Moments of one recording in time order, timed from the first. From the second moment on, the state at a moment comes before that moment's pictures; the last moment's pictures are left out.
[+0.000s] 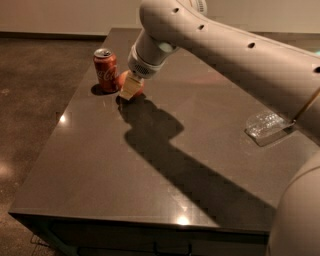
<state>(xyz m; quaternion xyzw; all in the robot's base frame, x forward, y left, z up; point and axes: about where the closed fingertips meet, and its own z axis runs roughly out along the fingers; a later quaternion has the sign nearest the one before) 0.674 0.075 0.875 -0.60 0.74 0.05 0.31</state>
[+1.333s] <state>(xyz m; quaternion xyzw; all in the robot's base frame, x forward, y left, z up) 0.682 0.085 0.861 -0.60 0.74 0.05 0.30</state>
